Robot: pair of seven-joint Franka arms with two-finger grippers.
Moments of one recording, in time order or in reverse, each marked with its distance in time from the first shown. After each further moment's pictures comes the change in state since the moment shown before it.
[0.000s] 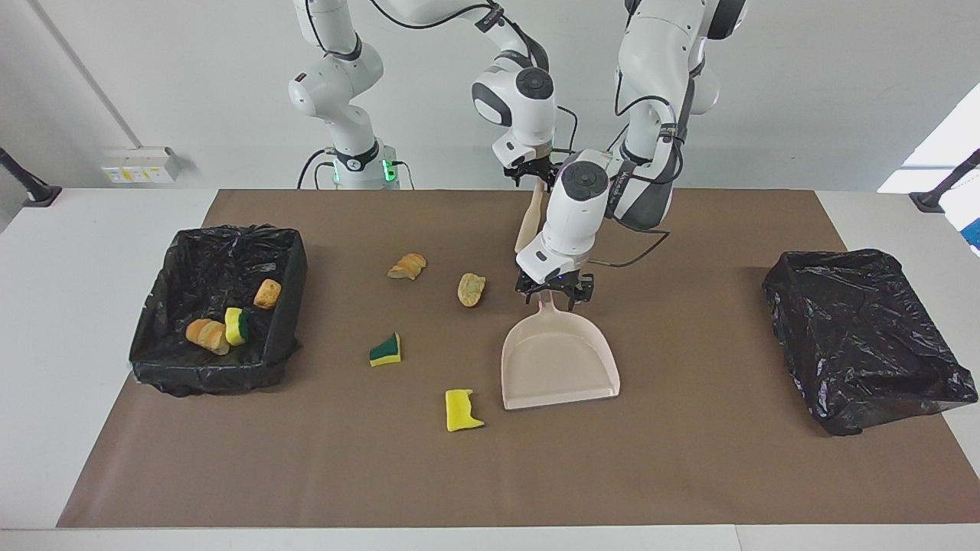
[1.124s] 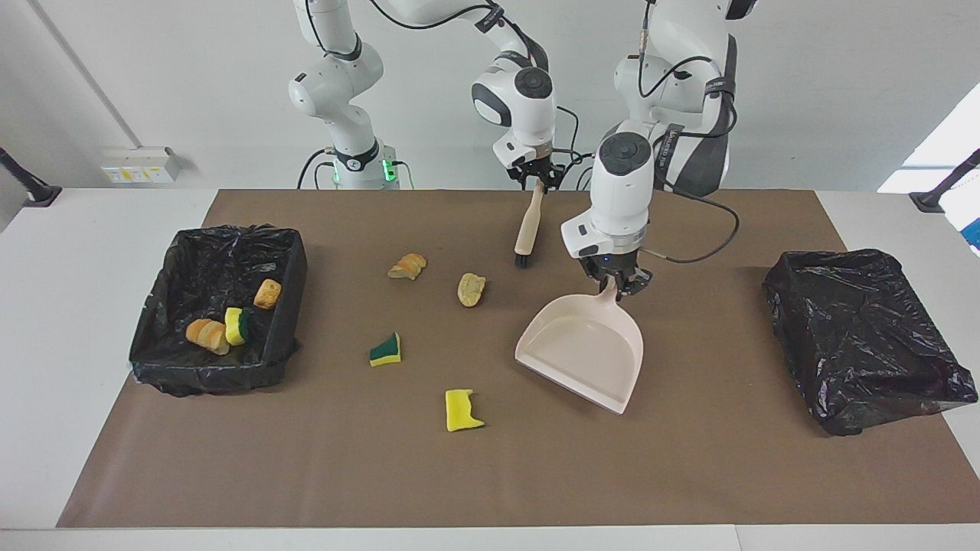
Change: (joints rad) left arm 0.143 -0.131 0.033 0.009 0.202 -0.256 0.860; right arm 0.000 0.002 0.000 -0.003 0.003 0.029 0.001
